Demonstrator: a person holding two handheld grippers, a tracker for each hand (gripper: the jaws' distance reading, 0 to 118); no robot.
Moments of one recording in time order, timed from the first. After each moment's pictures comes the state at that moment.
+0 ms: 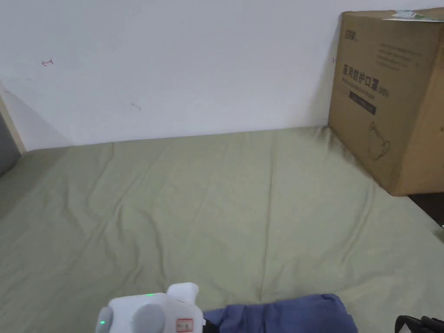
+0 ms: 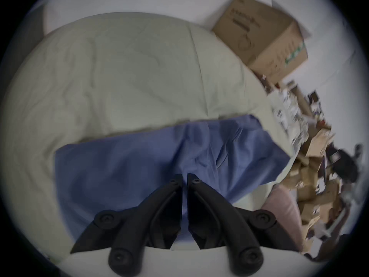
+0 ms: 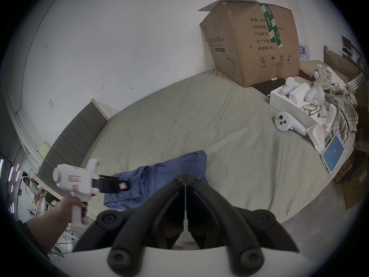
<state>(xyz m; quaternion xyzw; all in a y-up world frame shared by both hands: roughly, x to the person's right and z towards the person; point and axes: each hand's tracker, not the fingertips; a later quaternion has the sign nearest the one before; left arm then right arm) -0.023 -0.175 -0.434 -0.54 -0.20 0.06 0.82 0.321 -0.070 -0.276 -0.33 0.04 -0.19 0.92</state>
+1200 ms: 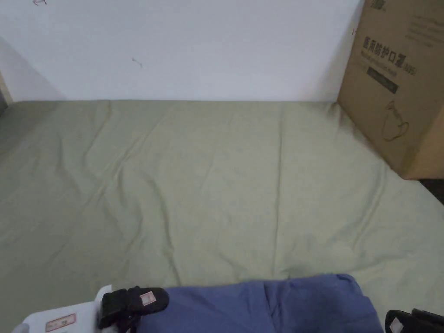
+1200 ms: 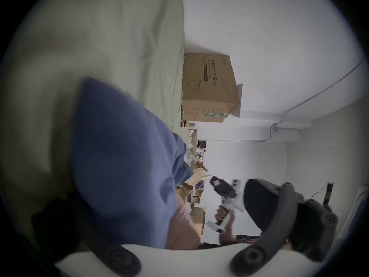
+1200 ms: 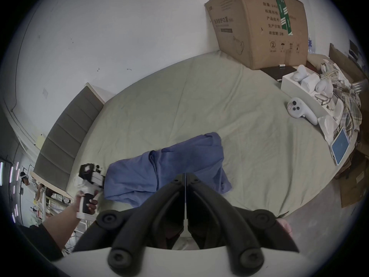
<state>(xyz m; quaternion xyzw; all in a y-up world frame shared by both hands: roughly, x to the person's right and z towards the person) -0.211 -0.298 -0.457 -0.44 -0.42 0.56 0.56 0.273 -0.082 -0.309 -0.40 0.04 -0.17 0.90</state>
